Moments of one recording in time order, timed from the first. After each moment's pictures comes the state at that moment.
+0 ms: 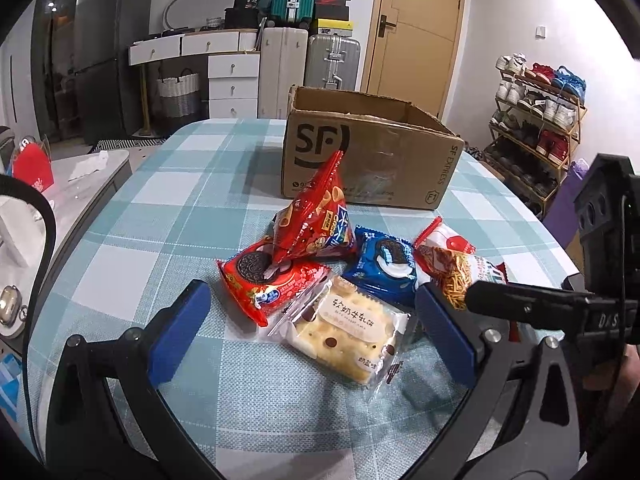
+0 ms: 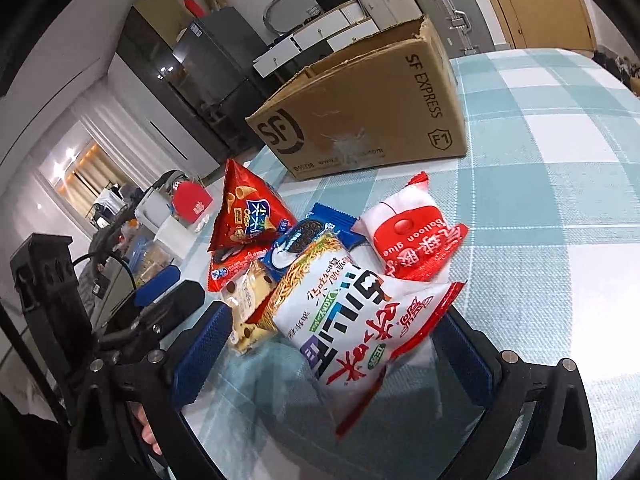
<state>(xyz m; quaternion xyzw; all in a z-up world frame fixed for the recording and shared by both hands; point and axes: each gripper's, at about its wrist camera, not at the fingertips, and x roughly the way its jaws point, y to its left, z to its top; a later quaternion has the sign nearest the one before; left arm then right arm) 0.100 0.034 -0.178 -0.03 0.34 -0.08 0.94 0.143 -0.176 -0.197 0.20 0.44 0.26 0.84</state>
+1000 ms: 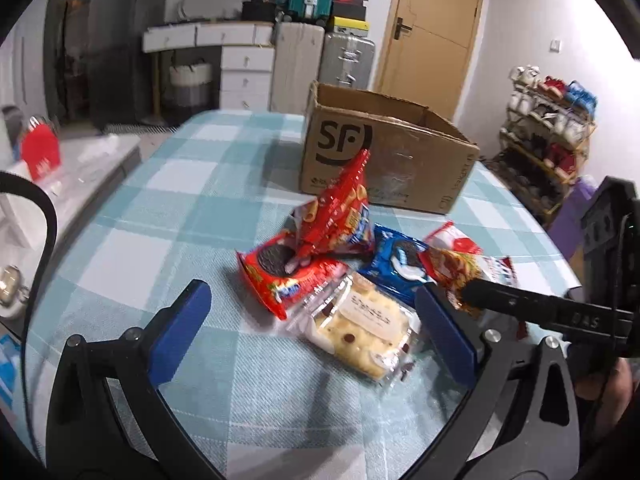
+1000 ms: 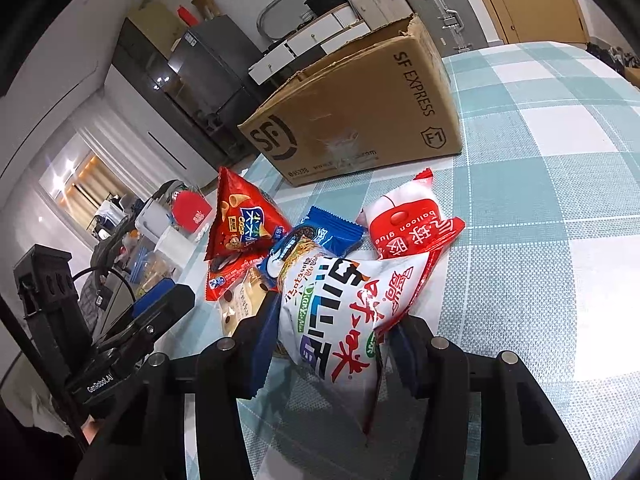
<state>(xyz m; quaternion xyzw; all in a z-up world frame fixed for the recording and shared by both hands) 0.096 0.056 -0.182 -0.07 0.34 -0.07 0.93 0.143 -0.176 -0.201 0.22 0.43 0.25 0.84</state>
